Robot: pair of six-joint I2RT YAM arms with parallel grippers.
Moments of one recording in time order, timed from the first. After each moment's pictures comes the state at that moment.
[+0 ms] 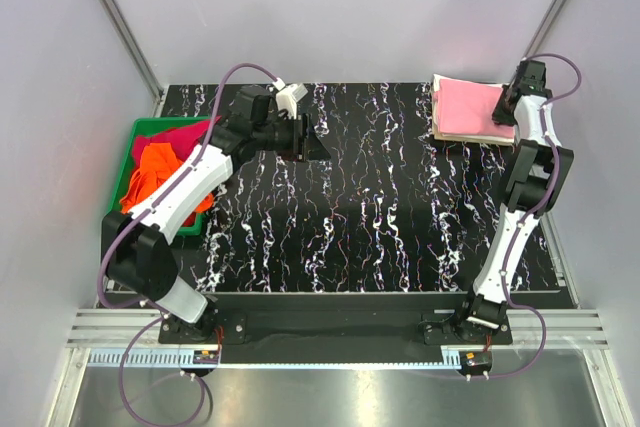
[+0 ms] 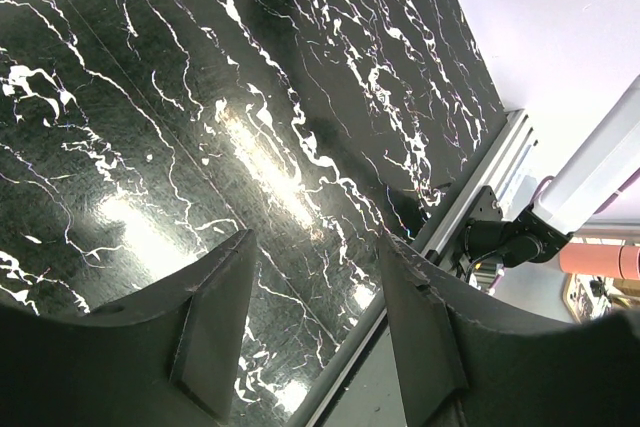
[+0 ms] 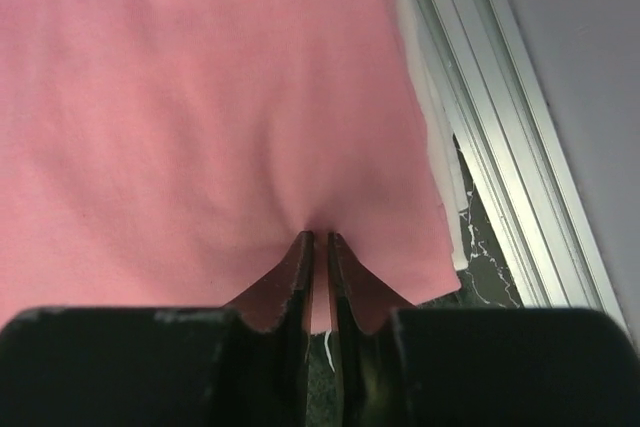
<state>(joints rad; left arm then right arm) -0.44 1.54 1.36 -0.42 0.63 -0.39 -0.30 2.36 2.12 -0.61 0.04 0.13</state>
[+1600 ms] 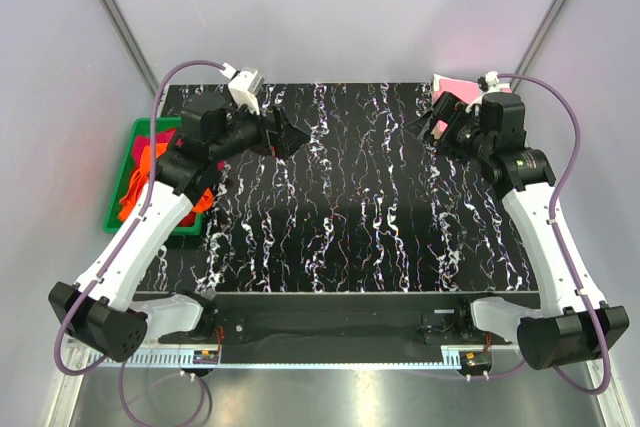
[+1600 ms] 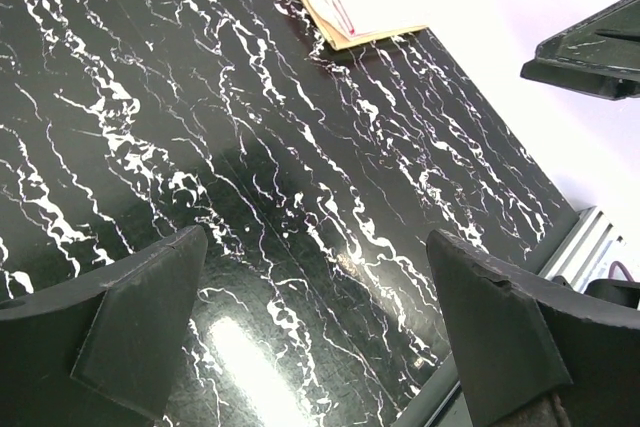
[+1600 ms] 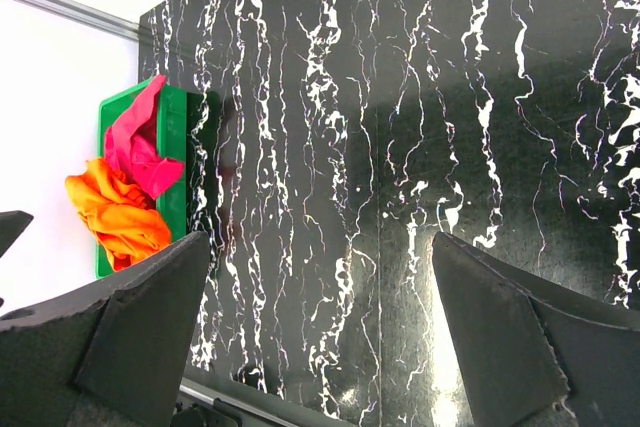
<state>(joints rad) -0.42 1.20 1.28 -0.36 0.38 -0.31 0.16 1.17 1.29 -0.60 -0.22 0.64</state>
